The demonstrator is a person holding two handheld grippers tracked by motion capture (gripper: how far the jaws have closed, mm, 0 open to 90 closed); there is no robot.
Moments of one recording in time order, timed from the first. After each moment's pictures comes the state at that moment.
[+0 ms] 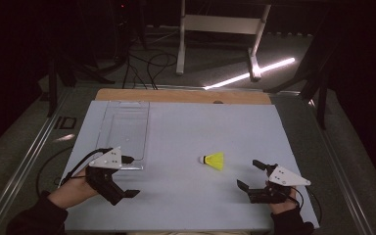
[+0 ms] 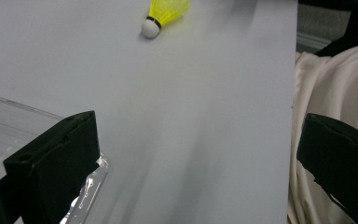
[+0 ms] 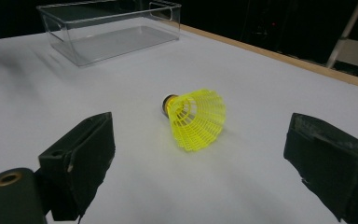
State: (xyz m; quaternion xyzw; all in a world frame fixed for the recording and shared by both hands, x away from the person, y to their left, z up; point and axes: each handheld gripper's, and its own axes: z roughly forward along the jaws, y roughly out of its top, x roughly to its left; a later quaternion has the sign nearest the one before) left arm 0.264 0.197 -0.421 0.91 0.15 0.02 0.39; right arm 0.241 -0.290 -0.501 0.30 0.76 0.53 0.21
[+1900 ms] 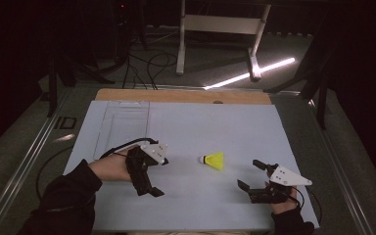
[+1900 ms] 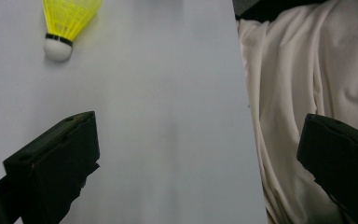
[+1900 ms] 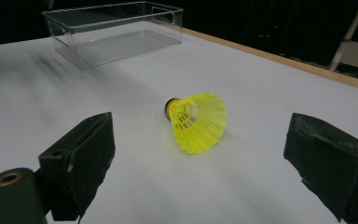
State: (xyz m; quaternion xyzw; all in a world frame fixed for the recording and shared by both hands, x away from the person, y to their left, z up) left arm 0.308 0.105 -0.408 0.95 -0.01 -0.09 0.31; right arm 0.241 -0.291 -0.500 0.30 0.76 0.54 0.21
